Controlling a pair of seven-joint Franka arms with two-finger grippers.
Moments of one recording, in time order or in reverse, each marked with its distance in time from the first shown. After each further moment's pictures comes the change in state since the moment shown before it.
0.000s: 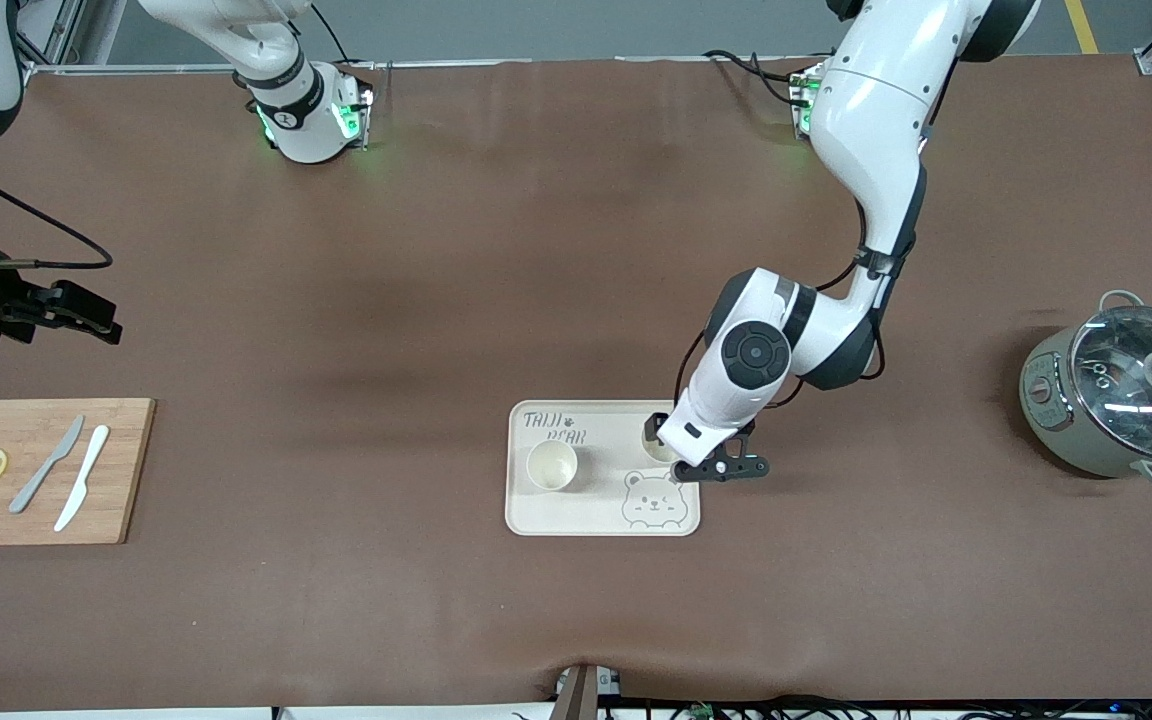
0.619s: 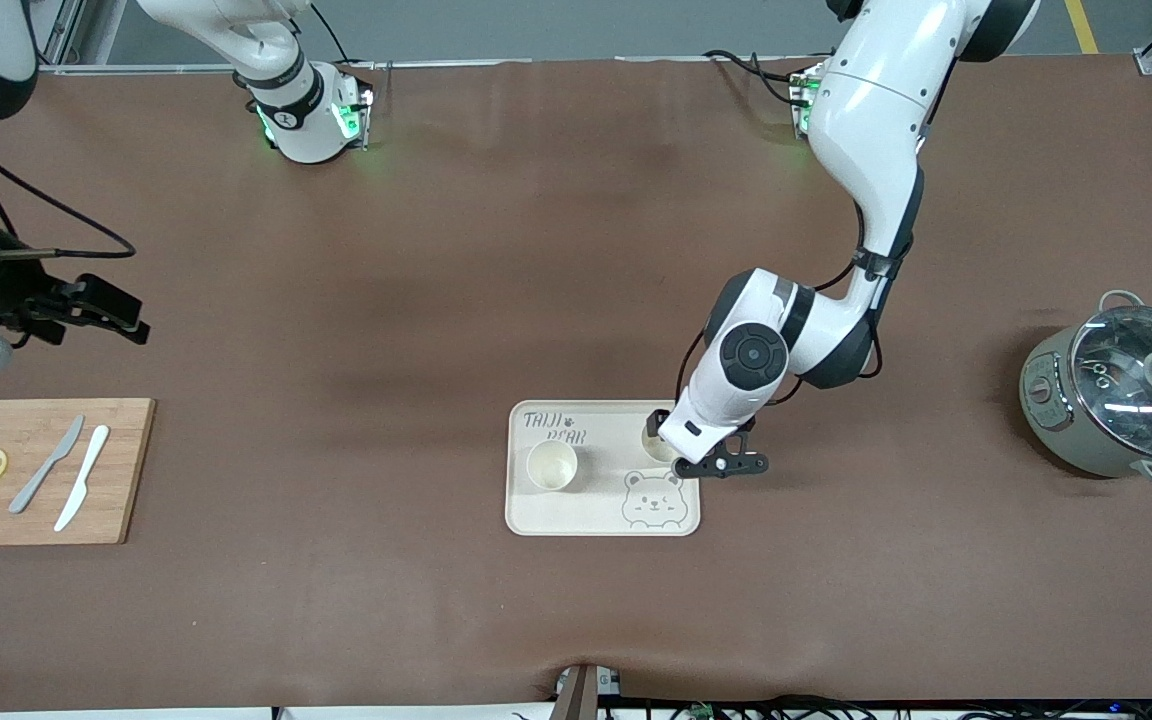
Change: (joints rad) left arm -0.003 0.000 0.000 -0.025 0.000 0.000 -0.020; right arm 0.065 -0.009 0.005 0.027 0.076 0.013 0.121
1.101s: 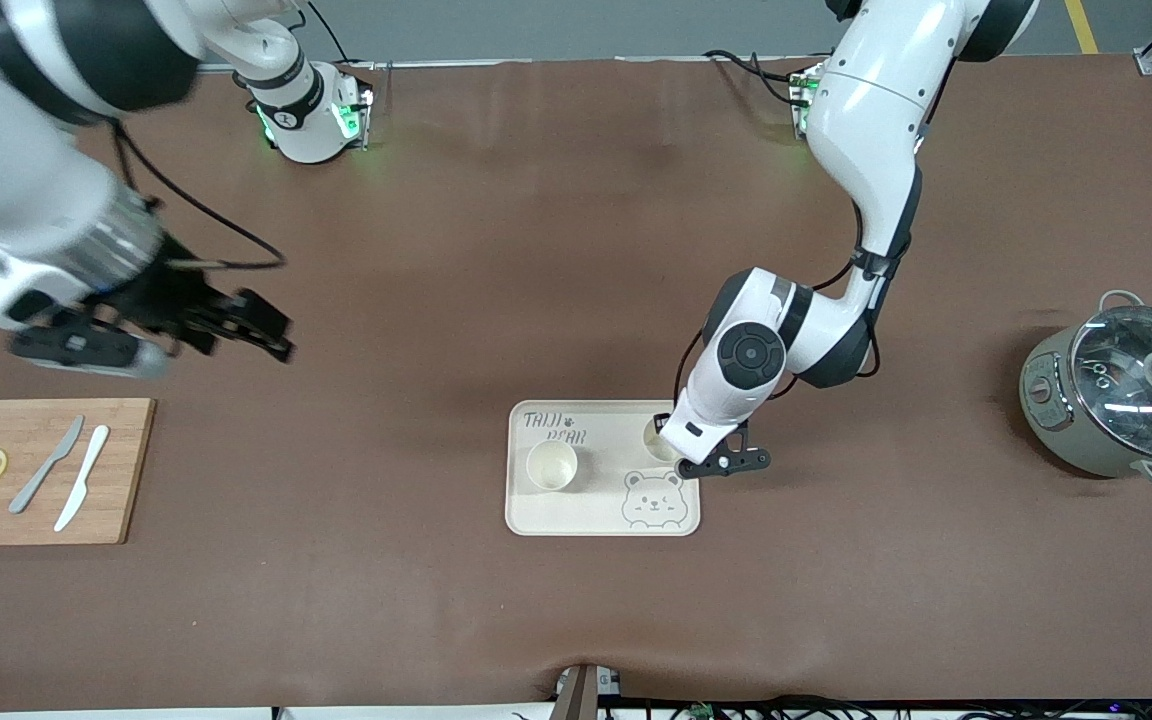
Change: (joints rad) left arm -0.003 0.000 0.000 -0.003 0.000 0.002 -0.056; right arm 0.232 0.105 0.007 0.001 0.050 0.237 0.332
